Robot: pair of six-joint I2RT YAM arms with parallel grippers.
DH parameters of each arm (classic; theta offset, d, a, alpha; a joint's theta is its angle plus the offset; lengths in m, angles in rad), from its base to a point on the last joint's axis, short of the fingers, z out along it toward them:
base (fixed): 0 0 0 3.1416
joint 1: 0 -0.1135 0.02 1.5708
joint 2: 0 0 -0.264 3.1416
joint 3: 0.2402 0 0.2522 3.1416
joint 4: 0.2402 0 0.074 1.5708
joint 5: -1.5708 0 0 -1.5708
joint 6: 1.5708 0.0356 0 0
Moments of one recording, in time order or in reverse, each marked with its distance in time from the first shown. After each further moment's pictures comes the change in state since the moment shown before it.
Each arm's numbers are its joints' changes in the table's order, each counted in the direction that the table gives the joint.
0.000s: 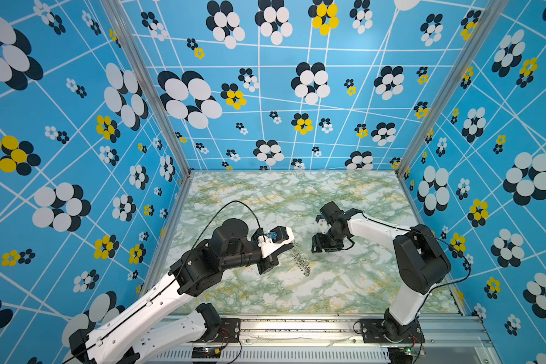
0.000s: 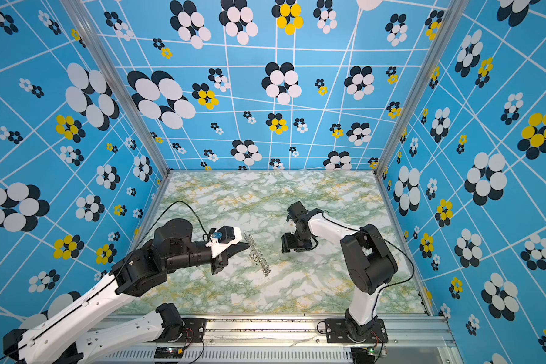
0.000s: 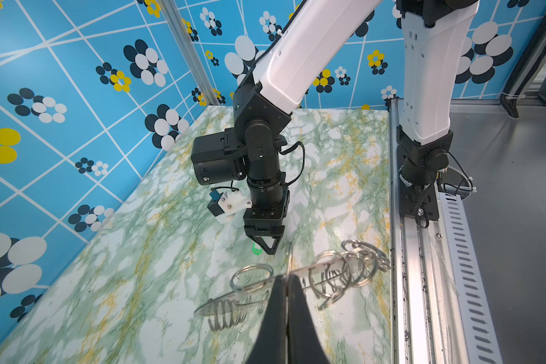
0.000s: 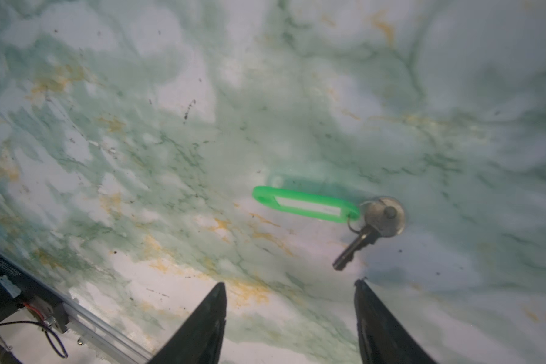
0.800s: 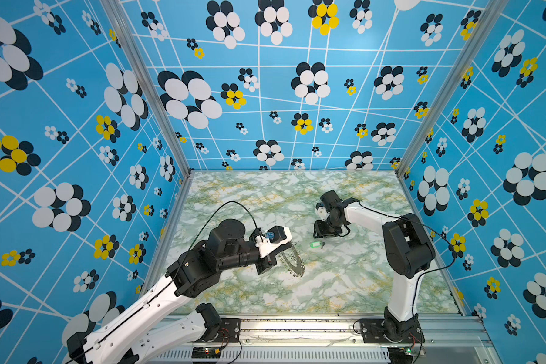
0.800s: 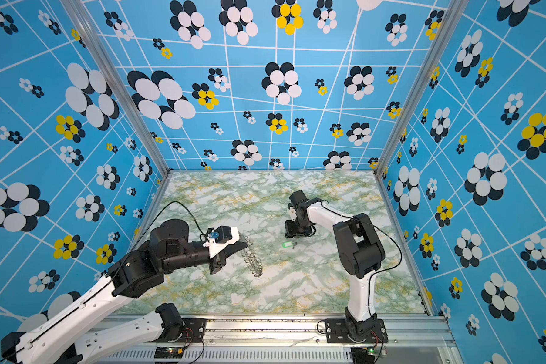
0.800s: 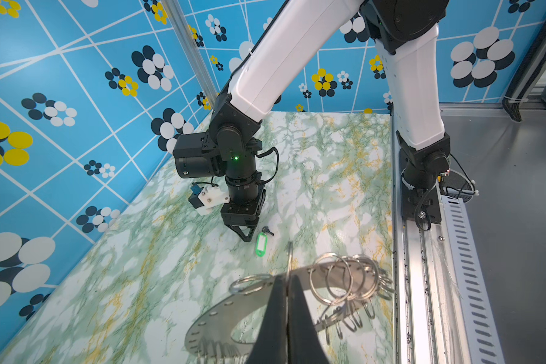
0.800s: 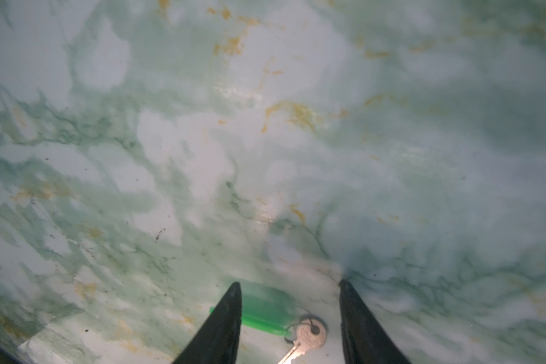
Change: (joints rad) left arm -0.008 -0.018 0.000 0.000 0.001 0.000; right arm 0.063 0.181 0.216 0.016 -0.078 -0.090
